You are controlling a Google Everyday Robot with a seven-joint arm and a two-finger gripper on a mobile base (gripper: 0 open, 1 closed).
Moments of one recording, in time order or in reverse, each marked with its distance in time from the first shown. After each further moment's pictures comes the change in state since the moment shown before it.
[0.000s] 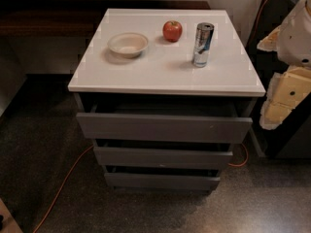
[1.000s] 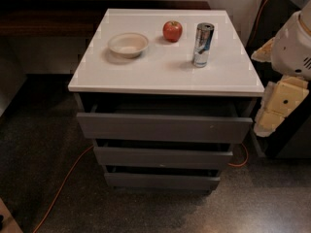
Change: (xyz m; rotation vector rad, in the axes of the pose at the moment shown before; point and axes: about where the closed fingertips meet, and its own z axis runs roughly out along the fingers) arm -0.002 0.007 0.019 -0.050 -0.041 0.009
